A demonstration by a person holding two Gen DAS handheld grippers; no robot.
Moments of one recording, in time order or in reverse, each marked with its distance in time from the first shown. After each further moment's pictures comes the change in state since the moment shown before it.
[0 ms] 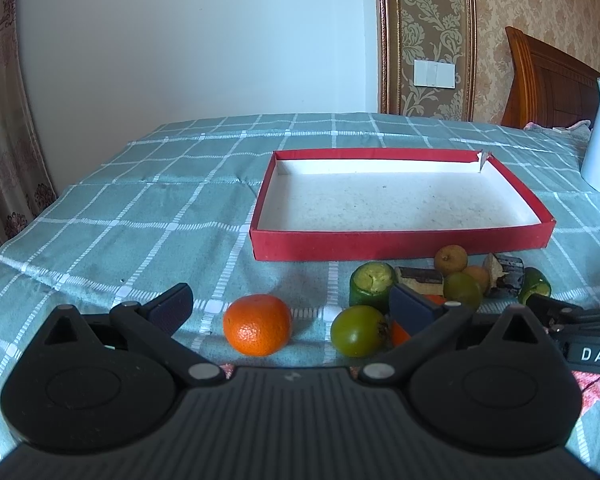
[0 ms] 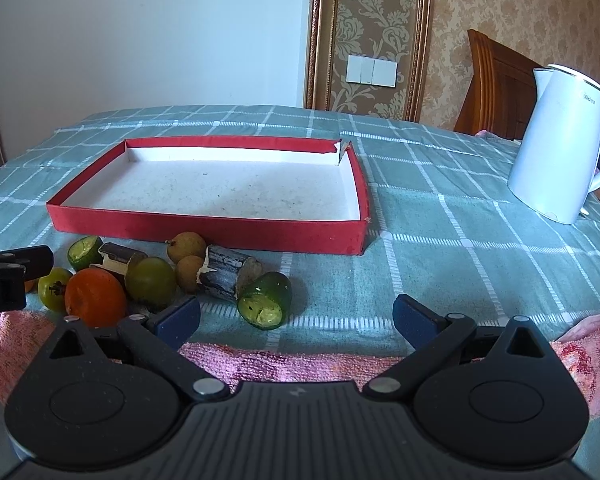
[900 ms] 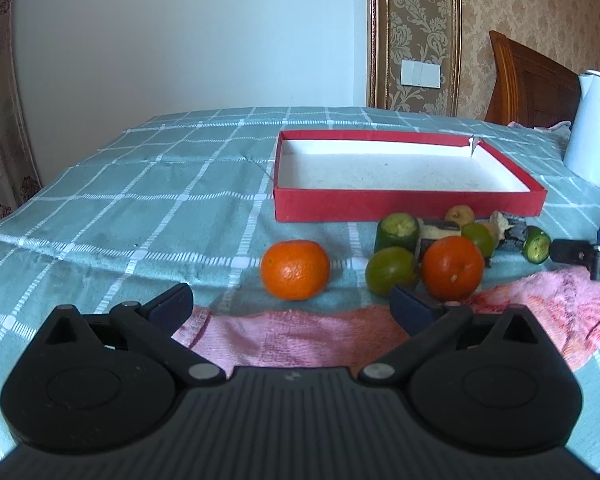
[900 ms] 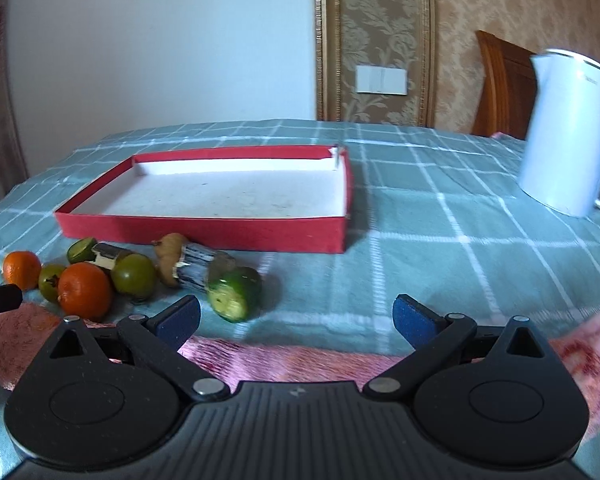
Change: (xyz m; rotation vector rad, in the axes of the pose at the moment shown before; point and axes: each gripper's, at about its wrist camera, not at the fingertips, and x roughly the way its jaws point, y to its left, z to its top) left arm -0.007 0.038 -0.040 0.000 -0.015 -0.075; right arm 0.001 -0.034 -0.011 0.015 -0.054 0.111
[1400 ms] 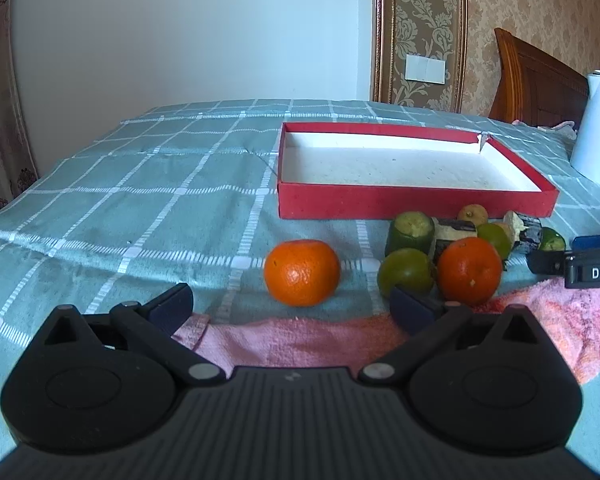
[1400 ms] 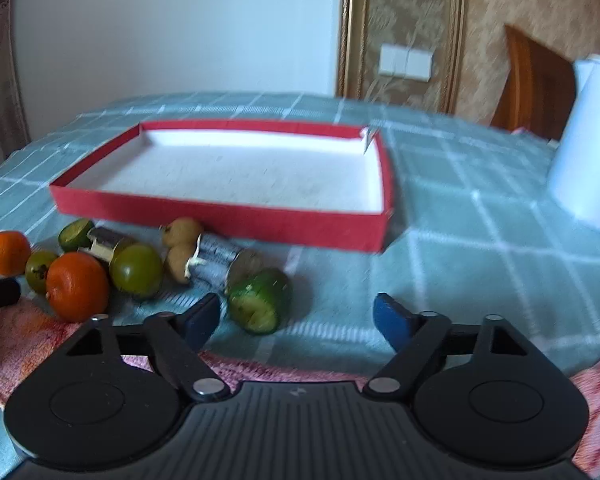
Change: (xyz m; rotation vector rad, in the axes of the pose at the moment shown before) left arm 0.018 0.005 0.002 -0.015 0.018 -0.002; right arm 0.033 0.015 0.008 -0.038 0.106 0.017
